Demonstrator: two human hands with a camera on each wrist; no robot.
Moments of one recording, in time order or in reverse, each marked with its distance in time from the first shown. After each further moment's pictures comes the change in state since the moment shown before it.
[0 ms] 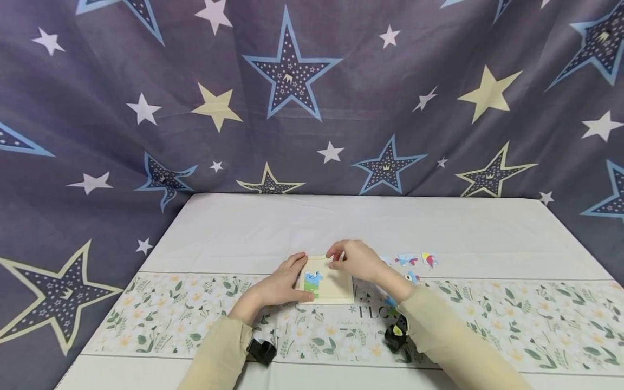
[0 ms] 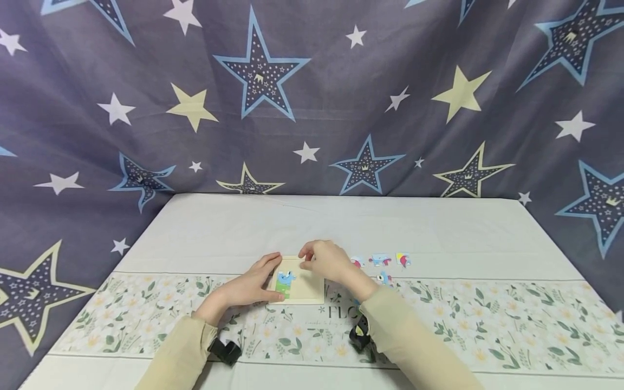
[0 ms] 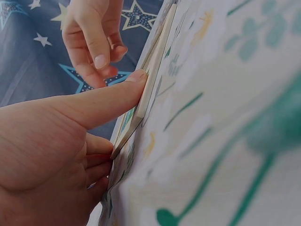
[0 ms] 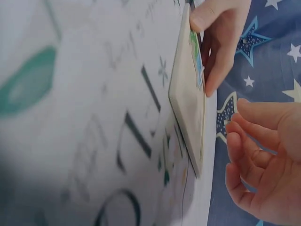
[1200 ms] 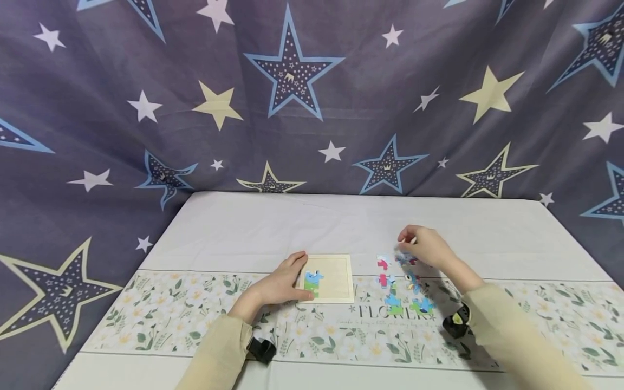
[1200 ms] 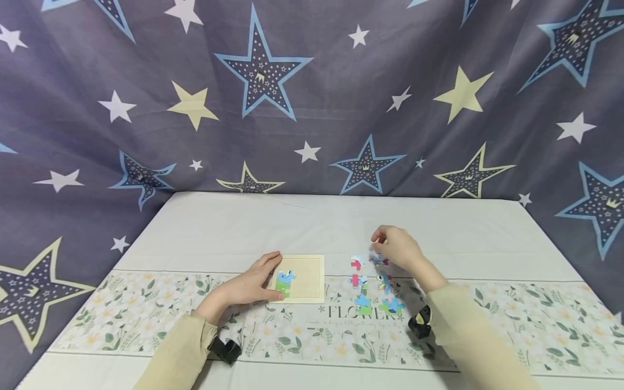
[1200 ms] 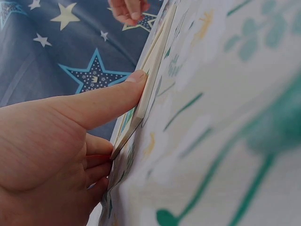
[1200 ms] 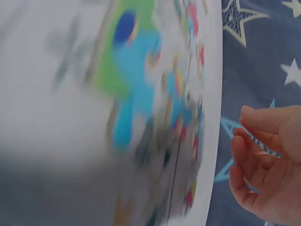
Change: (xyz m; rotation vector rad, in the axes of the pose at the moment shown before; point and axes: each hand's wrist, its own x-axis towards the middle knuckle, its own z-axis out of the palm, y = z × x) left_hand 0.000 0.000 0.000 -0.004 0.002 0.013; right_hand -0.048 0.098 -0.076 -0.076 0.149 0.166
